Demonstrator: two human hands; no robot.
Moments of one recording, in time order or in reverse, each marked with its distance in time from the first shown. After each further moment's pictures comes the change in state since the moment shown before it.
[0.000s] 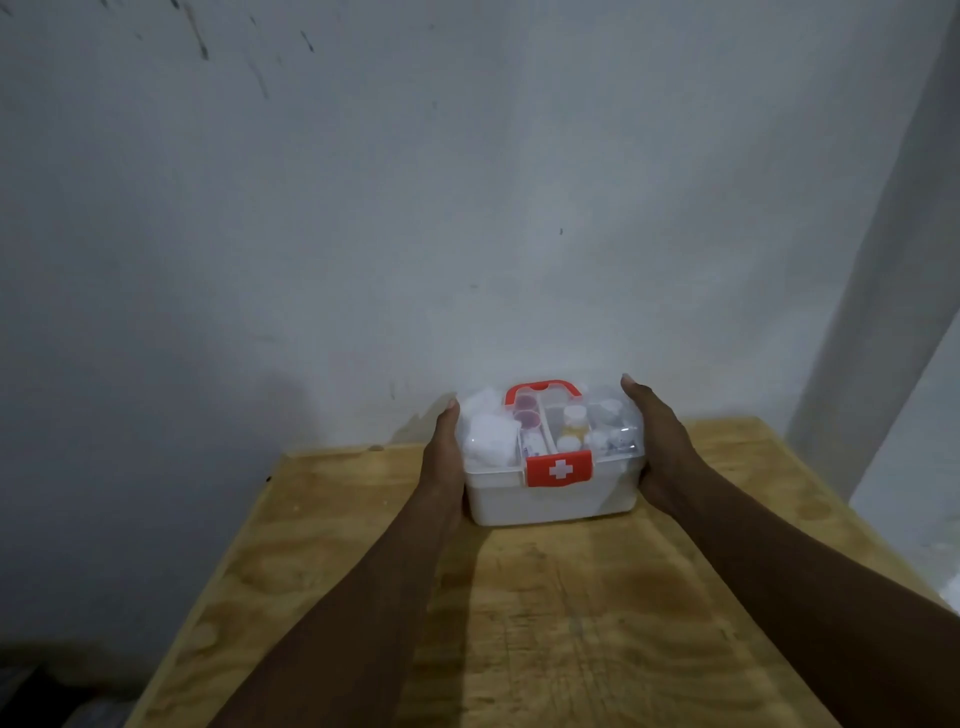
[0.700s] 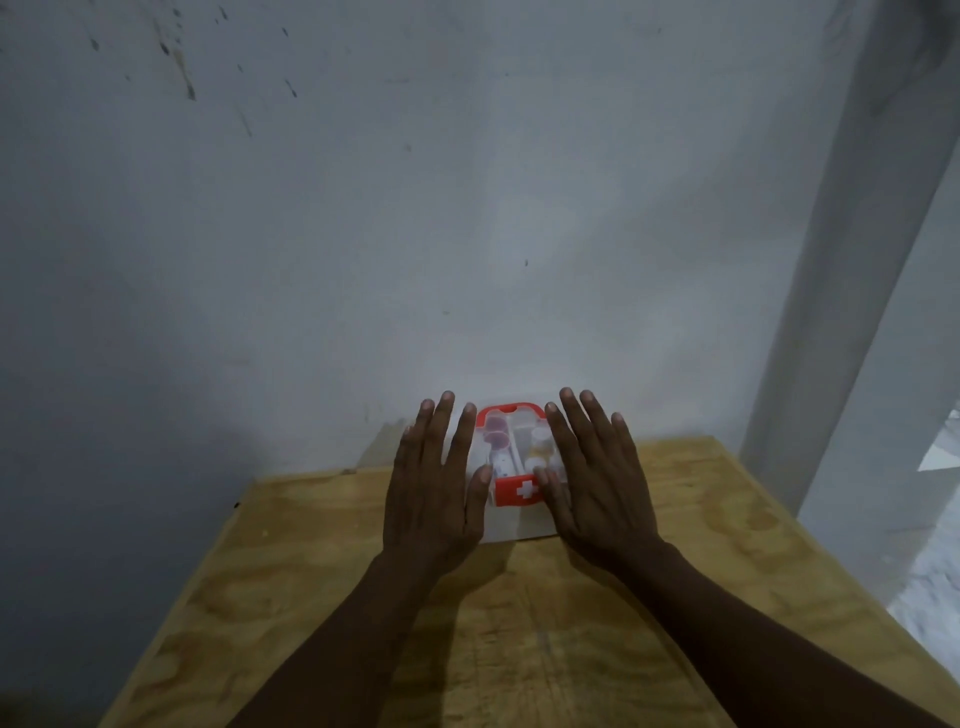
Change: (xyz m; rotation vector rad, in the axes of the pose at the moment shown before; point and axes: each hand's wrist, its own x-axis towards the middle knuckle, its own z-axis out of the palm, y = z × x) left_hand -0.020 -0.023 -0.007 1.362 0.270 1.185; right_hand -0.026 0.040 -0.006 -1.451 0.149 -1.100
